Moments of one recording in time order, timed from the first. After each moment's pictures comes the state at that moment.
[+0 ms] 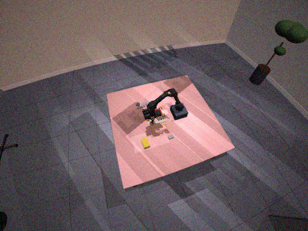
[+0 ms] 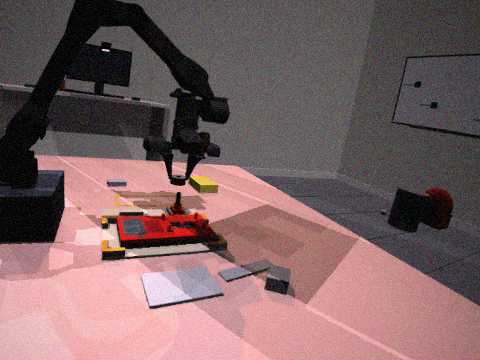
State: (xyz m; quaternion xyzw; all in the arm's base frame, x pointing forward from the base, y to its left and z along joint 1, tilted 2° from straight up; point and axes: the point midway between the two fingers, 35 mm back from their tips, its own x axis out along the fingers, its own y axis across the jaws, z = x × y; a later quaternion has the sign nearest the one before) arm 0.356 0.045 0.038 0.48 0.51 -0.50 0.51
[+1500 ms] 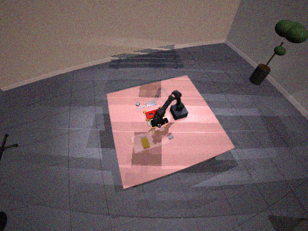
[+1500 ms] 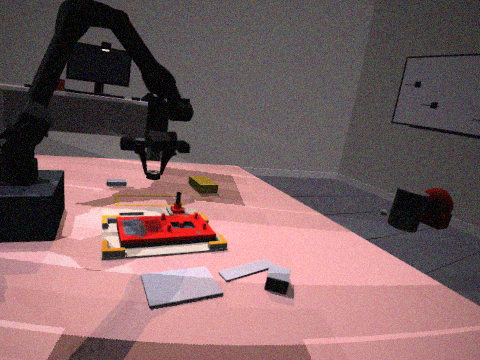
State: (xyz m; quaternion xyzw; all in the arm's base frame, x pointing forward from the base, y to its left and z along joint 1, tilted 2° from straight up) arm 0.305 0.149 0.017 0.49 0.51 -0.48 0.52
